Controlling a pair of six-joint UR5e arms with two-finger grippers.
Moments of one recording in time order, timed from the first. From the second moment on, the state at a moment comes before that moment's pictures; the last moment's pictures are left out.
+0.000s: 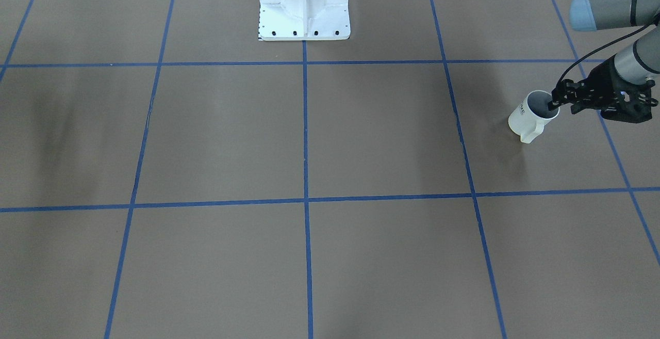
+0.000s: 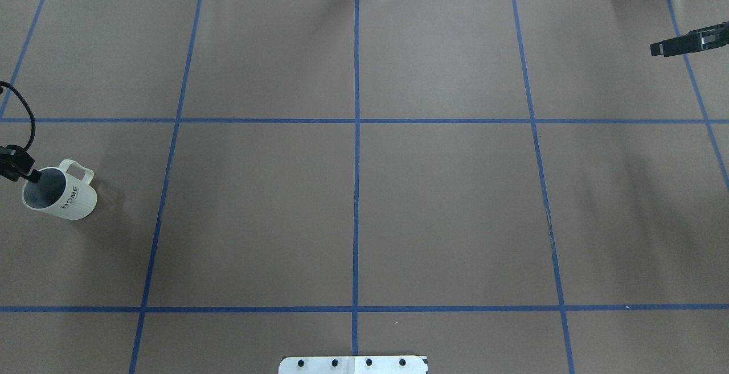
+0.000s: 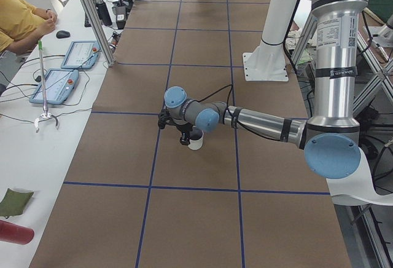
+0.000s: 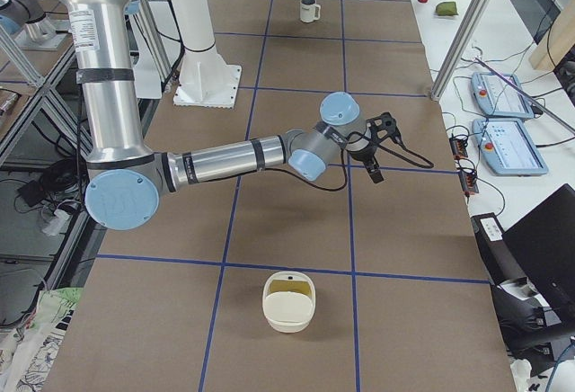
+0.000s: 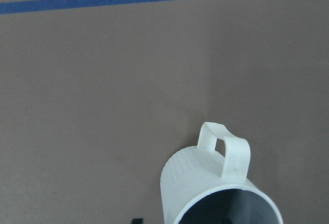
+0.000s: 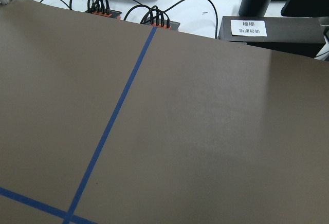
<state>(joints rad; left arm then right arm) -1.14 -1.52 -1.78 -1.80 -2.40 -0.46 1.28 -1.47 1.69 -0.91 2.16 0.52</state>
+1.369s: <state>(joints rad) -1.48 -1.58 -1.62 -1.70 -2.40 -0.21 1.48 -1.66 1.94 -1.77 2.28 -0.12</state>
